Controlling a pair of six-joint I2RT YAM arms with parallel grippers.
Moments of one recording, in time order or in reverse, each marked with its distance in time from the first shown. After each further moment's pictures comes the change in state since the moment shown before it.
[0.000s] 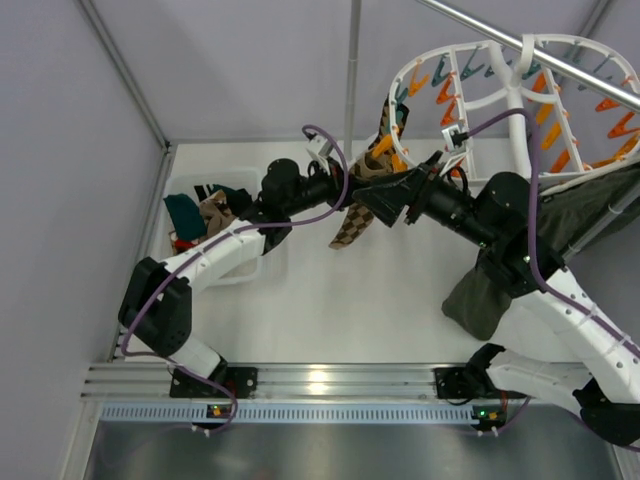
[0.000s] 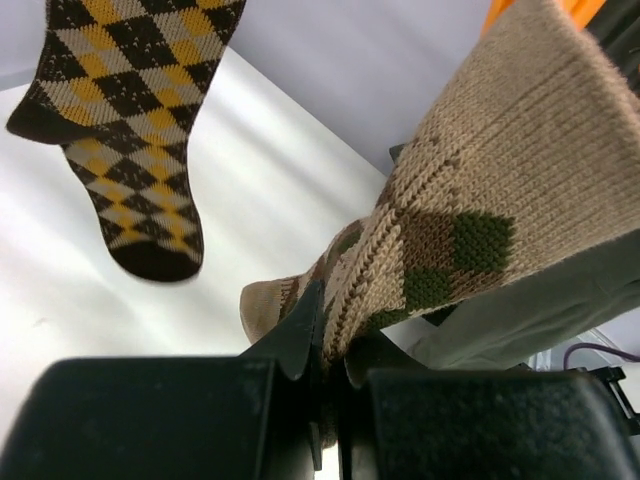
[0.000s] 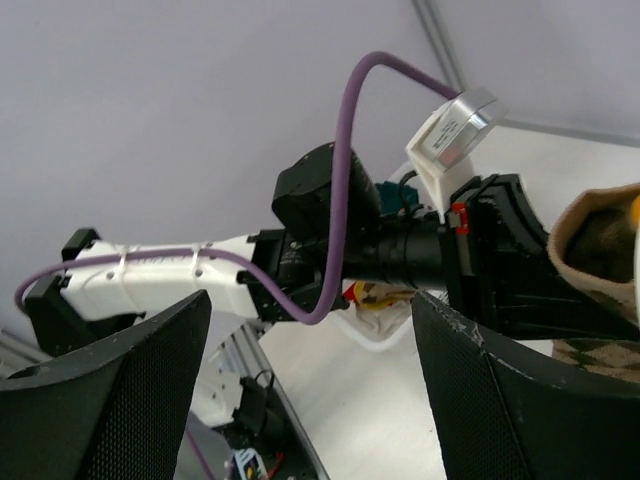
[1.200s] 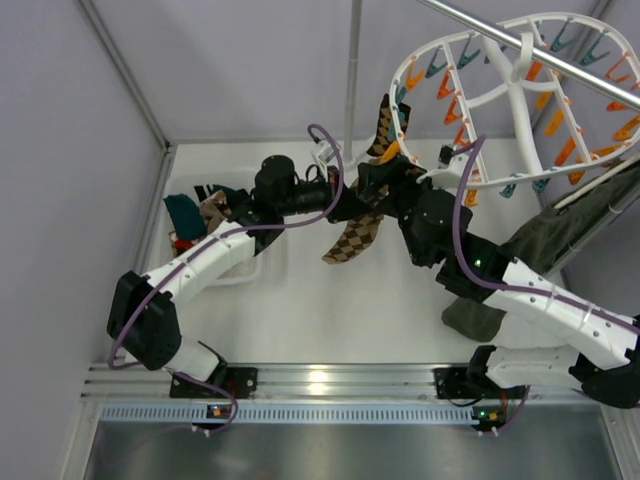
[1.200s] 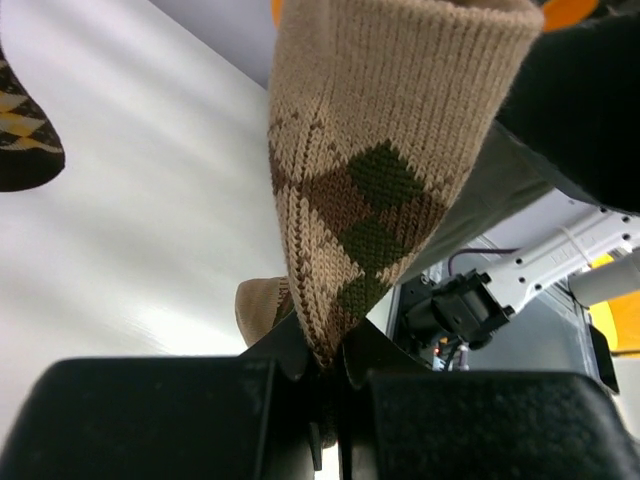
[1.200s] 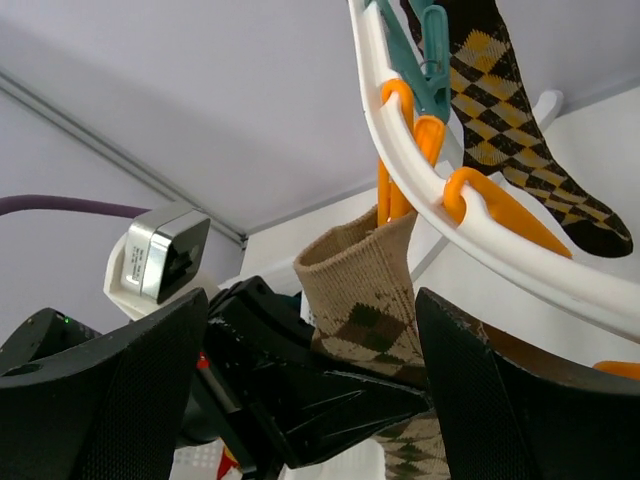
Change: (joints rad) left arm -0.008 -0.089 0.035 -0.203 0.240 -0.051; right arm 0.340 0.141 0.010 0.011 1.154 0.063
